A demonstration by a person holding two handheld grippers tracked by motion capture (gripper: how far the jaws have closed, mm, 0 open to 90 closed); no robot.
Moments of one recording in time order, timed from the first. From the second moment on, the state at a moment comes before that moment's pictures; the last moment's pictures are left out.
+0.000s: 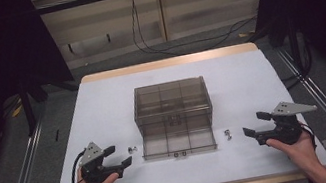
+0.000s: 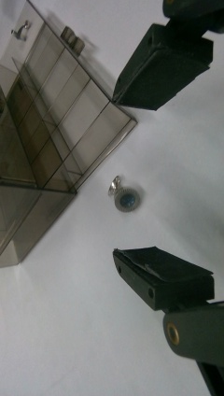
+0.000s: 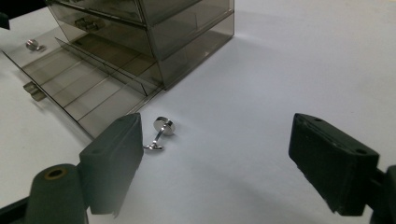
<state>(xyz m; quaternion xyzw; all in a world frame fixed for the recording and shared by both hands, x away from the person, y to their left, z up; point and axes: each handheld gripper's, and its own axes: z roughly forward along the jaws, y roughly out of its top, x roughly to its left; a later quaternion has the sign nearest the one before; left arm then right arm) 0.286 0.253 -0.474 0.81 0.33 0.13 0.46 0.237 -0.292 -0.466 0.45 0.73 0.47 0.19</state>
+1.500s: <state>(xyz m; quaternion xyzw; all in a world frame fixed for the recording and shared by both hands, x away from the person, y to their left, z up) 0.291 0.242 -0.446 0.85 0.32 0.08 0.40 0.240 -0.291 -0.469 0.44 0.74 0.48 0.16</state>
